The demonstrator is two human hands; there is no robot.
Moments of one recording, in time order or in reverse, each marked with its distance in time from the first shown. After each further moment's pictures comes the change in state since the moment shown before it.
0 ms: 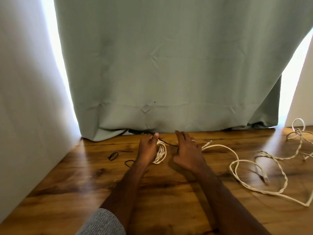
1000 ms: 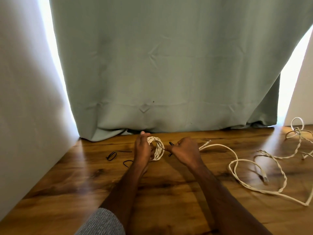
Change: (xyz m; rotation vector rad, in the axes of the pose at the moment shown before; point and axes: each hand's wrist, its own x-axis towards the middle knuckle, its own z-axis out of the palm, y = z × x) left_hand 0.005 -0.007 0.002 -0.302 0.156 -0.187; right_hand 0.008 -0.007 0.005 0.453 0.125 0.222
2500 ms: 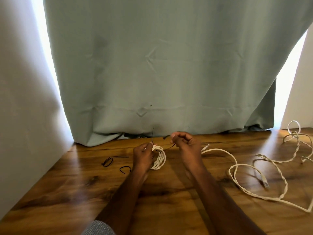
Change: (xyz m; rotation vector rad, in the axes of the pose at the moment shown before) left_hand -0.012 -0.003 0.004 0.029 -0.044 0.015; right_hand -0.009 -0.017 -0.011 0.892 0.129 -0.070
